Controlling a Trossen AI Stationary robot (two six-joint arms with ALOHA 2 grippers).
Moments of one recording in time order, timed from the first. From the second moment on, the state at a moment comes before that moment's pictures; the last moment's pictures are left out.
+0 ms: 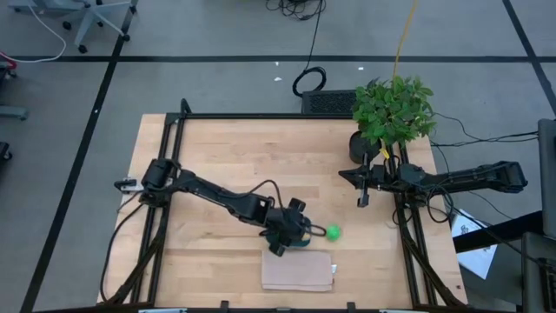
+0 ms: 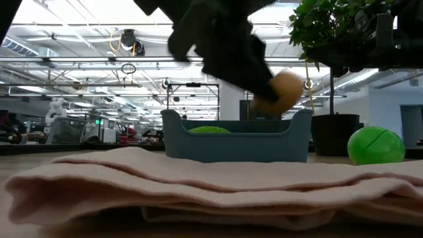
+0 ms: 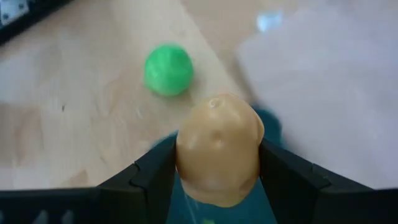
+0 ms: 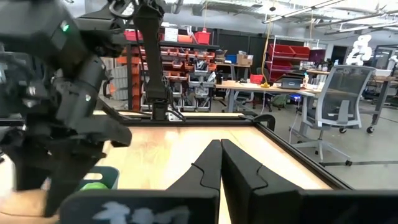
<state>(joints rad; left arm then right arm) -0.25 2.02 1.44 -0.22 -0.04 0.33 -0.01 0.56 0.02 0.66 0.16 -0.07</state>
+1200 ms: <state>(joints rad) -0.26 2.18 1.74 -0.66 -0.10 0.51 -0.01 0.57 0.02 0.67 0.16 -0.07</state>
